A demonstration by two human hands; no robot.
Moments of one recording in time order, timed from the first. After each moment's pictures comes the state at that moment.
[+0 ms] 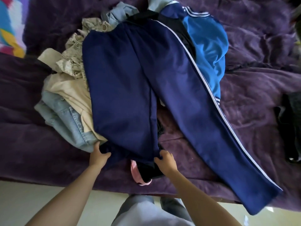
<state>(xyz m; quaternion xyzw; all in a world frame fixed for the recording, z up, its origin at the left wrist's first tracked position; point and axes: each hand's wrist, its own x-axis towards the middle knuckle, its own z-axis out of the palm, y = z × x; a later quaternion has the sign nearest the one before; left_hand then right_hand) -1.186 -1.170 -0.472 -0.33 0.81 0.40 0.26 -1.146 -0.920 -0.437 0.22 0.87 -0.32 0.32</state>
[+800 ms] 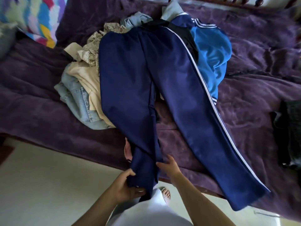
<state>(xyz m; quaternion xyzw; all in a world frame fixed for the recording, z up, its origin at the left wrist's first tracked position) -1.022 -1.040 -0.385 -0.49 0.30 0.70 0.42 -1.057 -0.860 -0.437 0.34 0.66 -0.60 0.30</state>
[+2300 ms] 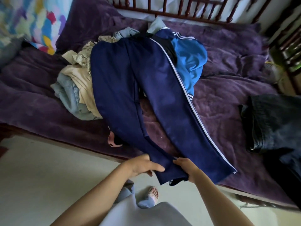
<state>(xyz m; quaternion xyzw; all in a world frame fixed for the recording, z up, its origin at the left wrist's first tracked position) -0.989 -0.912 -0.315 -0.06 0.62 0.62 0.48 -0.987 -0.715 -0.371 0.33 0.66 -0.57 0.37</state>
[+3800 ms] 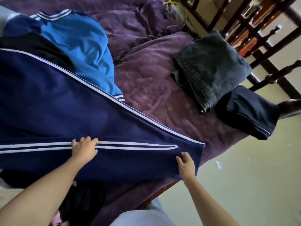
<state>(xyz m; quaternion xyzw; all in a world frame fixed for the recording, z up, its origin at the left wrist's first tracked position) -1.285 -0.855 -0.438 0.29 0.90 -0.18 0.28 -1.008 -0.640 -0.431 0.63 0.62 -0.47 0.01</state>
